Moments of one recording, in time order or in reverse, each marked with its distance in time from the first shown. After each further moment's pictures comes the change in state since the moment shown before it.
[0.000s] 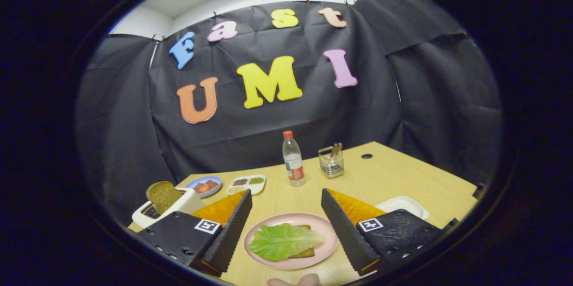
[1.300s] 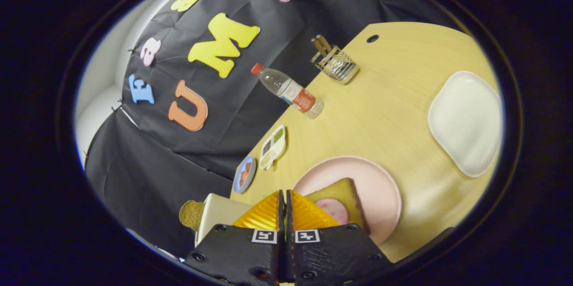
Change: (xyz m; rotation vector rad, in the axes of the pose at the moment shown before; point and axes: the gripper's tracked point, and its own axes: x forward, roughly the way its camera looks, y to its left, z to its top) arm 0.081 -0.039 -0.121 0.665 0.511 0.236
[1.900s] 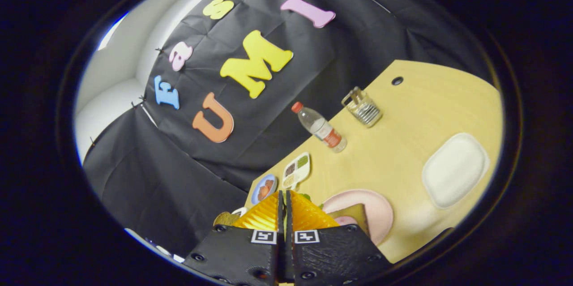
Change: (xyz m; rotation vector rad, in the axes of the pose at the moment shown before) arm -0.048 0.087 0.030 -0.085 -0.047 0.127
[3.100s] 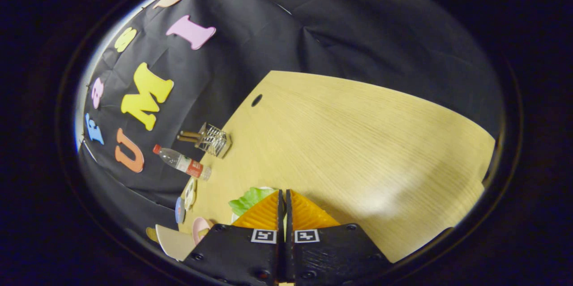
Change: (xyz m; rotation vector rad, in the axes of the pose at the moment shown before) arm -0.117 -0.315 0.119 0.200 -0.096 -0.439
